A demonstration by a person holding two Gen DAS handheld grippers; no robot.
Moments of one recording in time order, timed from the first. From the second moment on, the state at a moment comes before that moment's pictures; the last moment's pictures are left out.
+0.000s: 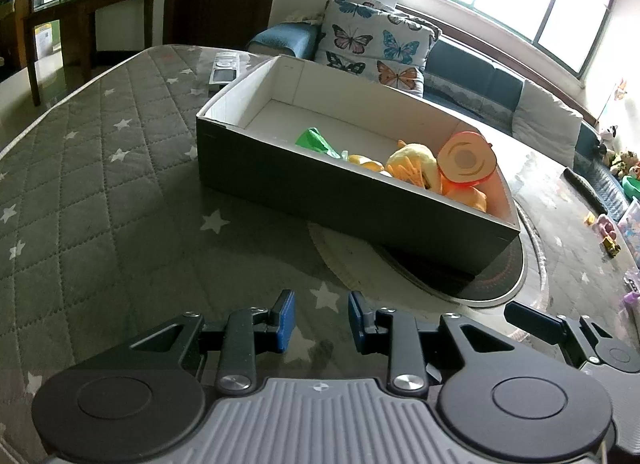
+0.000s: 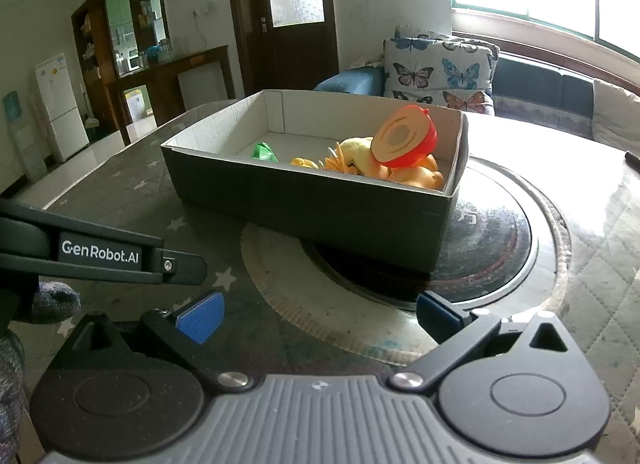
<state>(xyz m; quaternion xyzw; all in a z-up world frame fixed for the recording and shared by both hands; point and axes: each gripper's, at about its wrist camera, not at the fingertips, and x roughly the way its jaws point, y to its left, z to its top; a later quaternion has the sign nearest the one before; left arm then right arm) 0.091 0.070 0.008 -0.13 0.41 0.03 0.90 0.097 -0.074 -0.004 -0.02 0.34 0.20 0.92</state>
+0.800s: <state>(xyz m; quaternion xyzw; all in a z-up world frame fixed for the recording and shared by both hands) 0.125 0.068 0.007 -0.10 0.41 0.02 0.91 0.128 -0.072 -0.007 -0.01 0.36 0.19 0.92</state>
